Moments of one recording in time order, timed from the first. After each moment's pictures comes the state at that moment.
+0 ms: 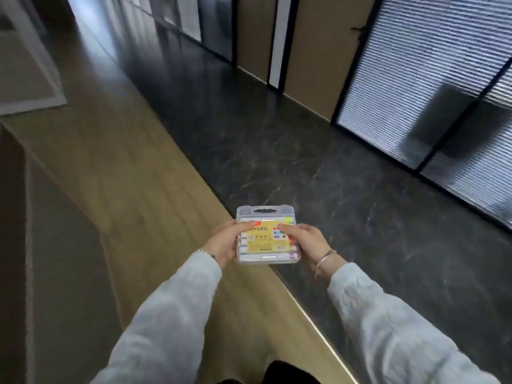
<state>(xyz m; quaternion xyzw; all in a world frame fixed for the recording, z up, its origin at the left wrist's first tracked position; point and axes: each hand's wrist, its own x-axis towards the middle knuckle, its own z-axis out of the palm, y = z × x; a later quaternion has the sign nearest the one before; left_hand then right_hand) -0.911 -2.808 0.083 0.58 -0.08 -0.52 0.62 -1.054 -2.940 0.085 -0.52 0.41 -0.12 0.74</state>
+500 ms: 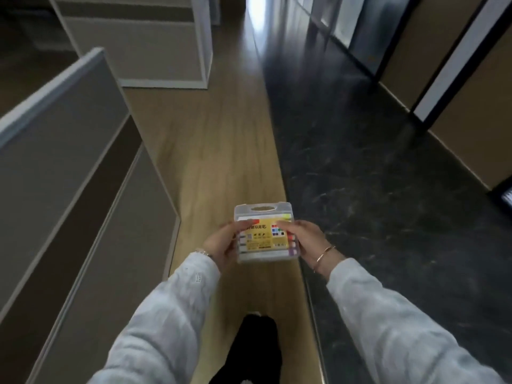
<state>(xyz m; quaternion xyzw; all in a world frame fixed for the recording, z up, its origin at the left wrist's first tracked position) -0.608 -2.869 0.073 0.55 0.13 -0.34 0.76 -0.655 -3.056 0.081 -0.62 0.24 0.11 0.74</state>
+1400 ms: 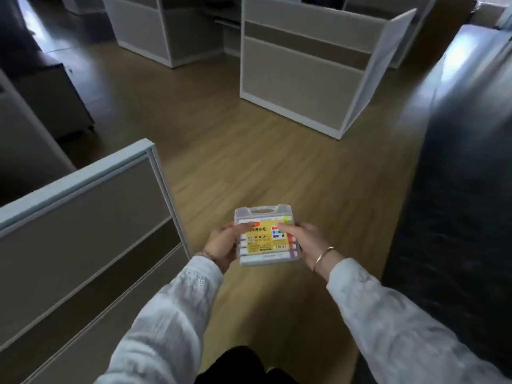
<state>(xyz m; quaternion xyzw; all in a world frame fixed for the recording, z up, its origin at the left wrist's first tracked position) 0.059 -2.797 0.057 0.47 0.29 -0.04 0.84 0.136 -2.973 0.092 -0.70 0.01 0.33 0.64</state>
